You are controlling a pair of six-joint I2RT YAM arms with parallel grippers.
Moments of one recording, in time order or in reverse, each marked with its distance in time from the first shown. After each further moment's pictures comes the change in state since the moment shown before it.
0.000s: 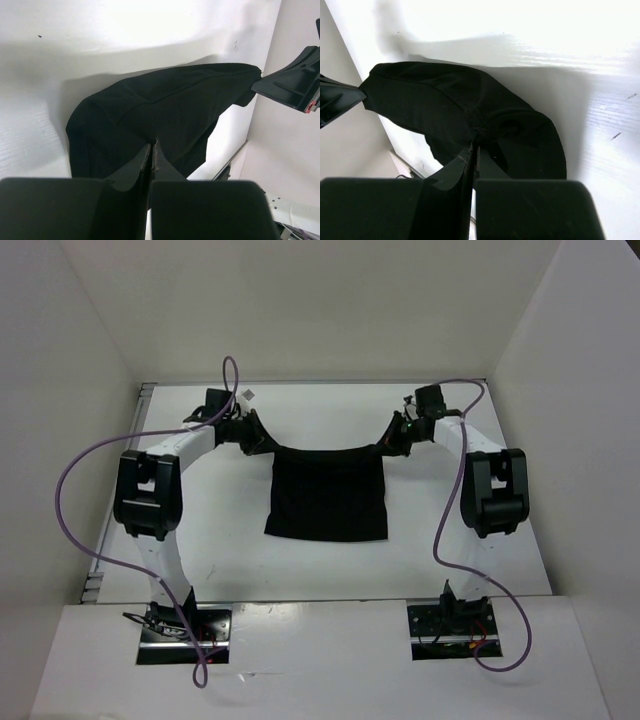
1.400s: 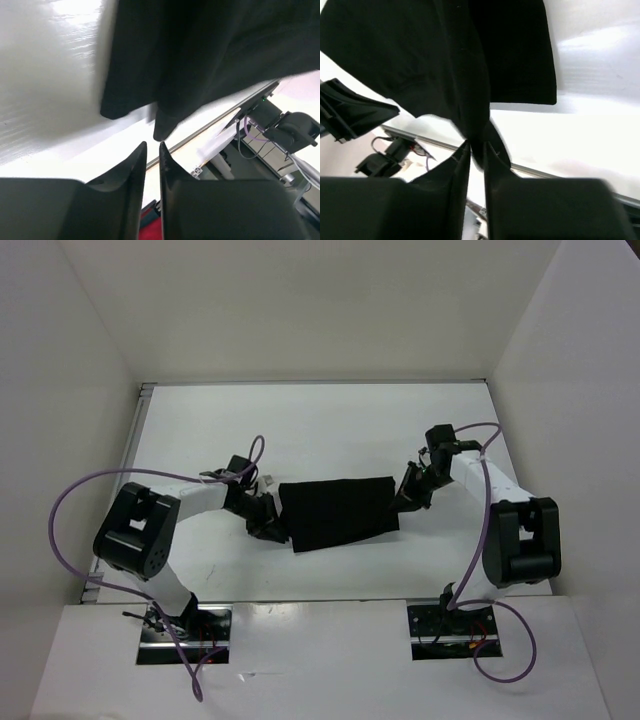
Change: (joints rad) left arm -0.216 -0.307 -0.581 -0.147 -0.001 -0.045; right arm -0.002 -0.394 -0.373 -0.385 0.102 -0.008
